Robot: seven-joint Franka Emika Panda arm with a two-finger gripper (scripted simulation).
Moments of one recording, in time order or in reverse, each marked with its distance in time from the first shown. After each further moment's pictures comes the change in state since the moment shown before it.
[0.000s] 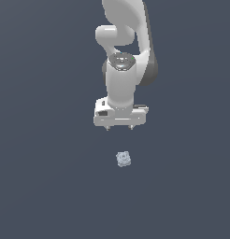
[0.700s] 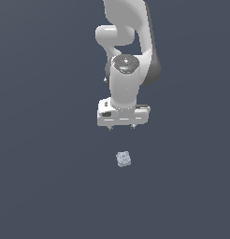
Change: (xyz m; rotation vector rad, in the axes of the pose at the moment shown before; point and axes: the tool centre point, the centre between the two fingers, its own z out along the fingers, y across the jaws) arm -0.007 -0.010 0.005 0.001 -0.033 -0.033
